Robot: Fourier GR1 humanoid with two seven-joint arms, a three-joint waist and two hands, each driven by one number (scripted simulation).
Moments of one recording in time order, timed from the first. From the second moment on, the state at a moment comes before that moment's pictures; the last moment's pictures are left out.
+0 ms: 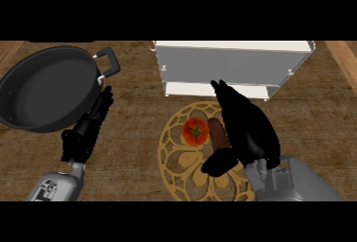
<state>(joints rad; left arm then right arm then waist) -0.16 0.27 -0.21 -1.46 0.06 0.15 0.02 -0.56 -0.29 0.58 -1.83 0.47 0.14 1.16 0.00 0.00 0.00</state>
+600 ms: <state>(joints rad) -0.19 0.24 -0.19 -1.44 0.03 0.14 0.03 -0.49 -0.22 0.55 -1.76 0.57 0.18 1.12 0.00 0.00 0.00</state>
